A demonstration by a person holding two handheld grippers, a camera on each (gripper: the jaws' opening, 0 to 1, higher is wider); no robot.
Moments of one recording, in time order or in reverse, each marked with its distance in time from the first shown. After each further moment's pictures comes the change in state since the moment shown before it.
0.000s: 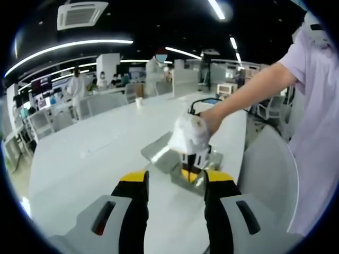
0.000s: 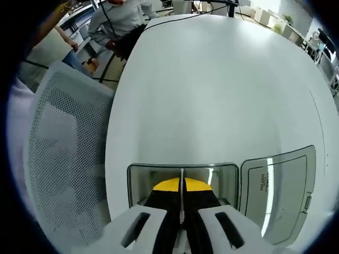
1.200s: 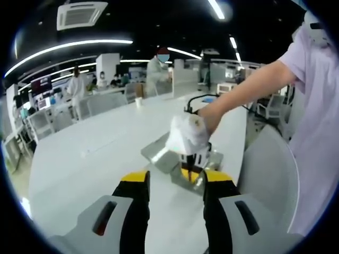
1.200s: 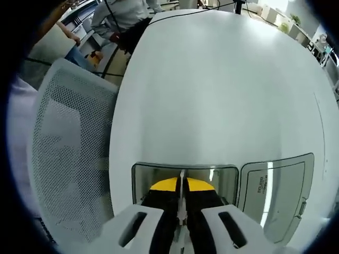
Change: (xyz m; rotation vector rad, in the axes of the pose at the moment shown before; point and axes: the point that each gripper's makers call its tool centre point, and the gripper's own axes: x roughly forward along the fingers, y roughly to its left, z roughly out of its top) left arm 0.000 0.002 -0.002 0.002 0.005 0.000; right arm -0.007 0.005 0.002 -0.018 0.047 0.033
